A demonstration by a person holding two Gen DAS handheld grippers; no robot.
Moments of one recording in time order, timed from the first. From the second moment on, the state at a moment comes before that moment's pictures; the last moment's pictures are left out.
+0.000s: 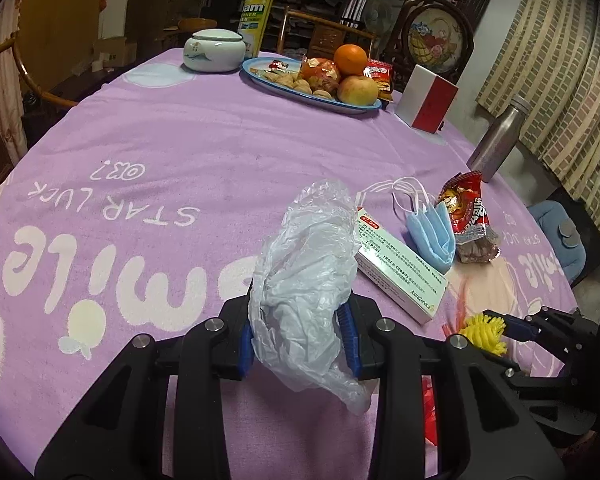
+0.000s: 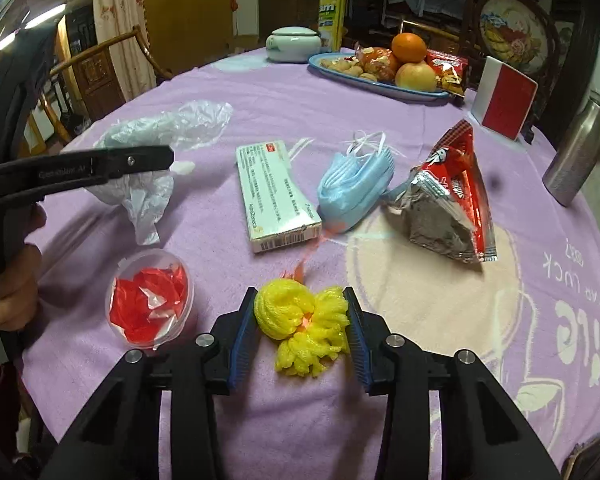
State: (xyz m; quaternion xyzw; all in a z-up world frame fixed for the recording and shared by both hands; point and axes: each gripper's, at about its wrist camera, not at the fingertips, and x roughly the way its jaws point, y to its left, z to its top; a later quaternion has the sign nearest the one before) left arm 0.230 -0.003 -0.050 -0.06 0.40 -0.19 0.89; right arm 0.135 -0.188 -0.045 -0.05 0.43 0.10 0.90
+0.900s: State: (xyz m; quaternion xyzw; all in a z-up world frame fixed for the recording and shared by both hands) left arm 0.102 0.109 0.002 -0.11 0.36 -0.12 0.92; right arm 0.065 -0.197 0.017 0.03 0.33 0.12 0.94
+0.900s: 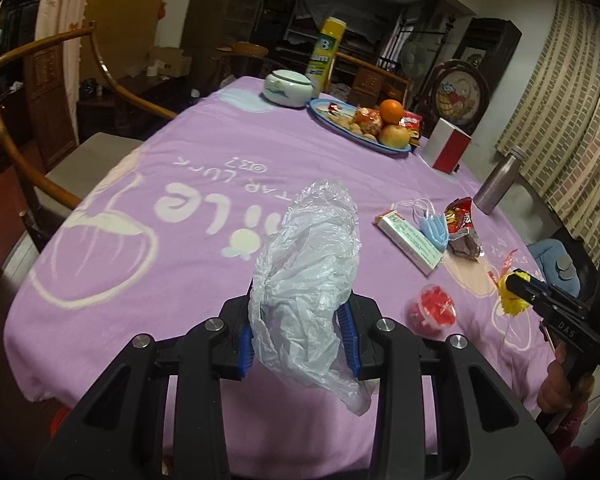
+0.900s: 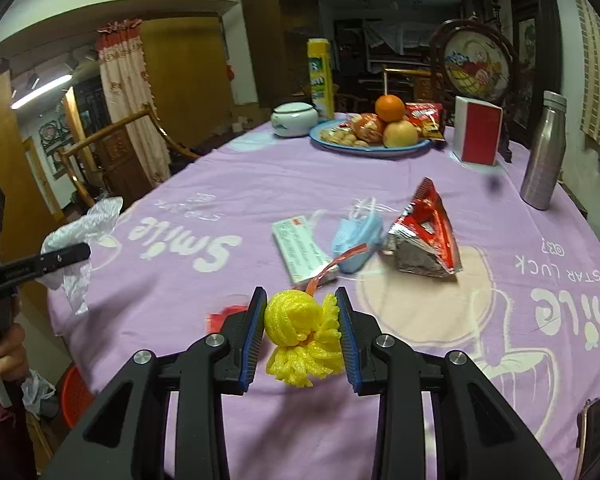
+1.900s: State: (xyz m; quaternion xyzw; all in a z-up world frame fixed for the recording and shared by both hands) left arm -0.041 0.309 -0.103 -0.17 0.46 0.07 0.87; right arm 0.014 0.029 0.036 -0.08 0.36 0.32 0.87
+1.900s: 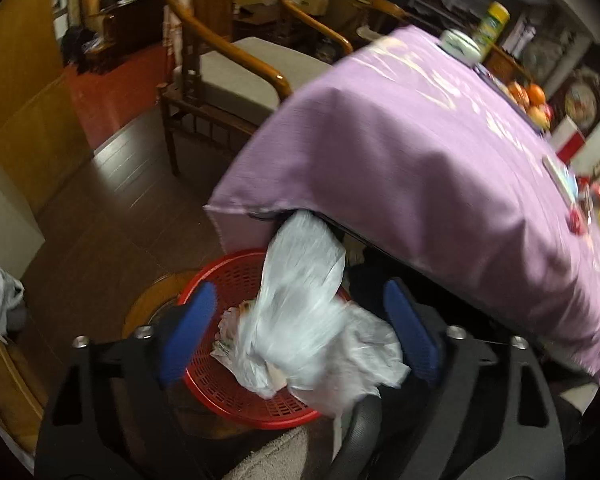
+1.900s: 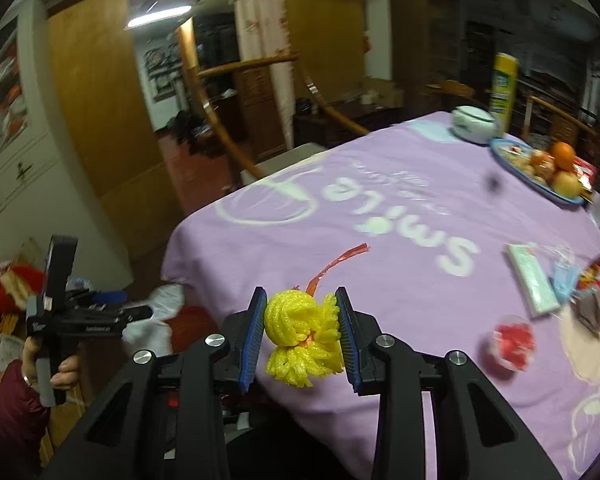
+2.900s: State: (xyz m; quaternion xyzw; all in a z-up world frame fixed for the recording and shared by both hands) left arm -0.086 0.384 -0.103 -0.18 0.39 0.20 0.88; right arm -0.006 0.192 -0.009 -0.15 0.44 0.45 0.76
